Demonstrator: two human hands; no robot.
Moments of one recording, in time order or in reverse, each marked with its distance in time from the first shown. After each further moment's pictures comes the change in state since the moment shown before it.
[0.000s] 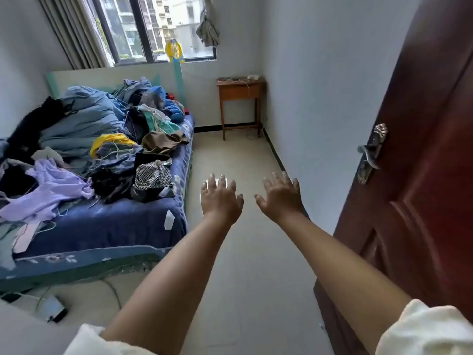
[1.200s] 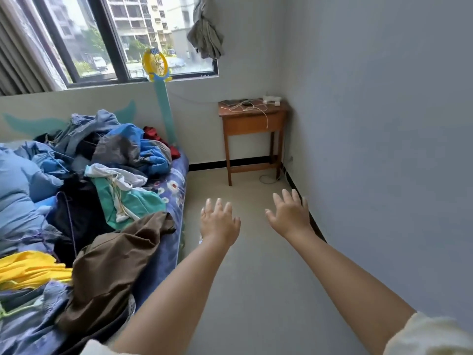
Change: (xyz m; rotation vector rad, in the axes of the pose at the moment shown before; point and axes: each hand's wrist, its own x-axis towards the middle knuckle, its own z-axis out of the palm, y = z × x) left_hand 0.956 -0.182 0.154 -0.007 -0.115 -0.037; right_hand 0.961 0.016 0.239 0.043 -0.078 0.110
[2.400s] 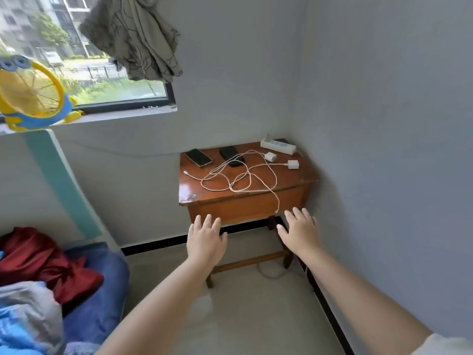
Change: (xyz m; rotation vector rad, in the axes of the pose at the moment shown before) left_hand 1.023 0.005 0.077 -0.018 -0.044 0.122; right_hand 0.991 0.102 0.143 0.021 0.012 0.163
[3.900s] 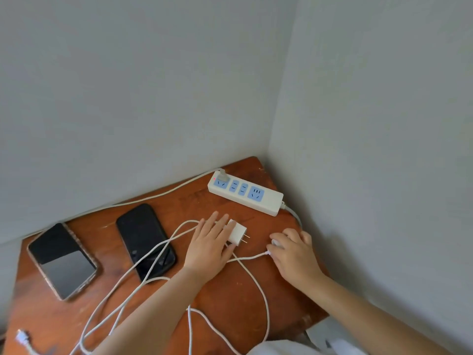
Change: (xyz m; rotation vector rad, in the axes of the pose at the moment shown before) left_hand 0.554 0.132 0.130 -0.082 -0.233 0.463; right_hand 0.474 0.146 0.095 -0.096 0.062 -0.284
